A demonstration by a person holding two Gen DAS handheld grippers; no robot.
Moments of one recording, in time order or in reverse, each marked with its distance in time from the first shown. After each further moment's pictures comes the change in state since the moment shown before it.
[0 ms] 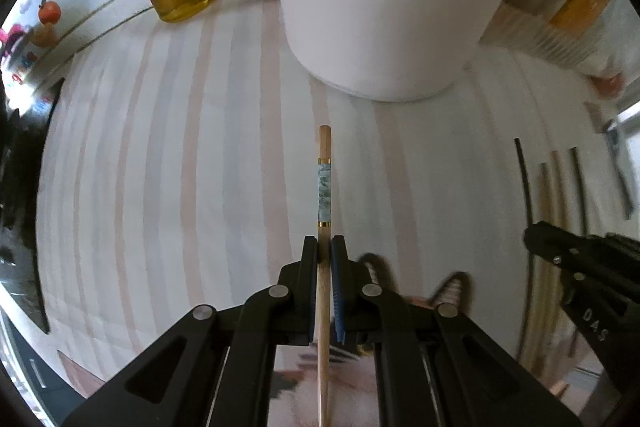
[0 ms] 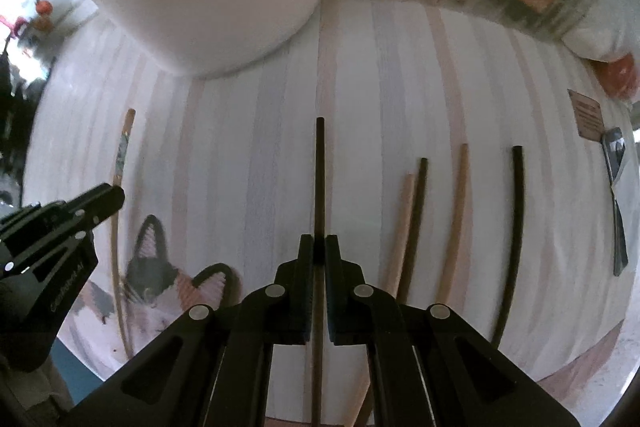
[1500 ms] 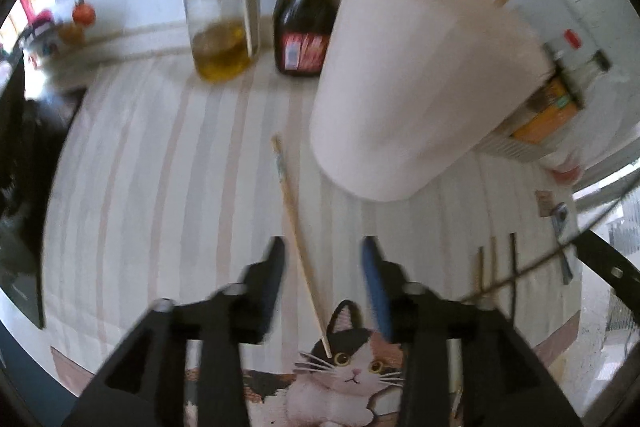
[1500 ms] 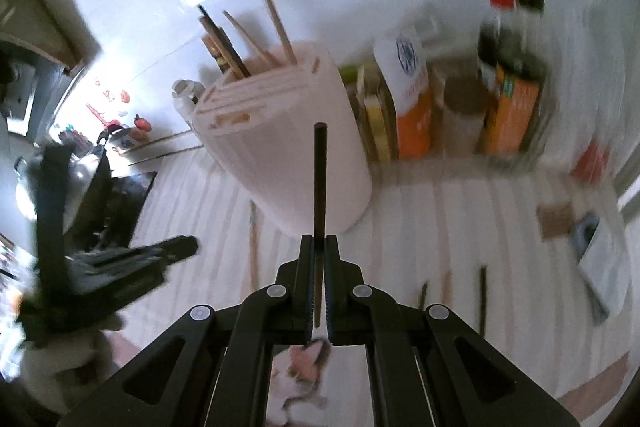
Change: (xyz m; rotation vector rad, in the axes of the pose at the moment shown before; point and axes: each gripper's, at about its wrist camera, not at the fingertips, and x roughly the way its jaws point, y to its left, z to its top) left arm -0.060 0.035 0.036 -0.145 -0.120 -0.103; right arm -0.156 -0.007 0.019 0.044 -0.355 0.243
